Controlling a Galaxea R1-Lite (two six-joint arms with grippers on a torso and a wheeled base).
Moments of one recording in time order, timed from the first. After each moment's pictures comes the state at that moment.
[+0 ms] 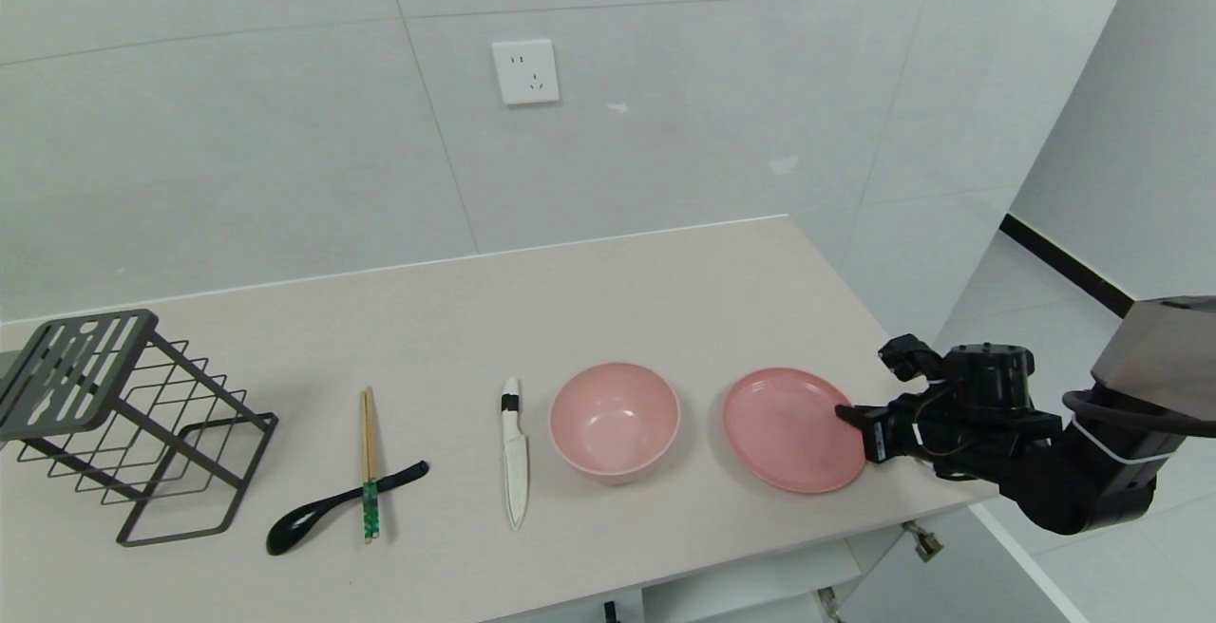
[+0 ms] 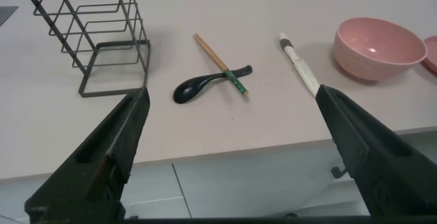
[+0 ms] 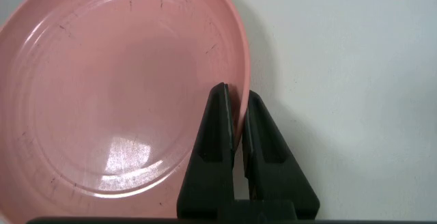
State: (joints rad) left arm 0.00 0.00 0.00 0.00 0.05 -0.04; right arm 0.15 2.25 -0.74 -1.02 0.30 -0.09
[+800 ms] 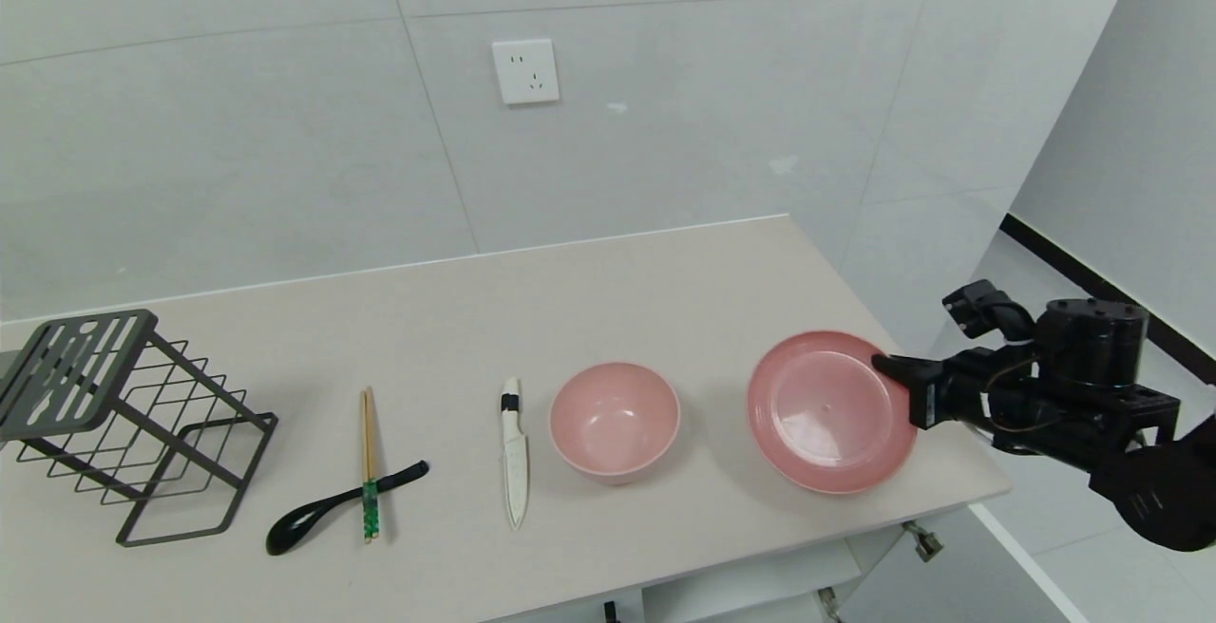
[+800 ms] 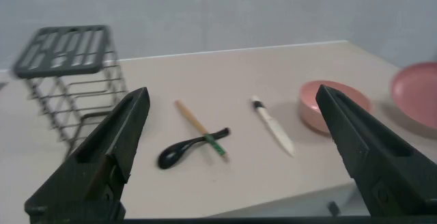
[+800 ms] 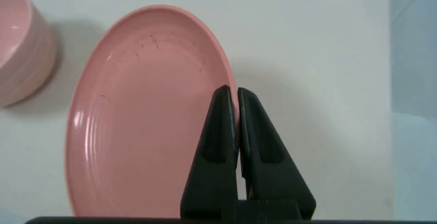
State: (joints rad) left arm 0.00 0.00 0.00 -0.25 -0.13 -0.04; right arm 0.15 1.92 -0.57 -1.09 0.30 -0.08
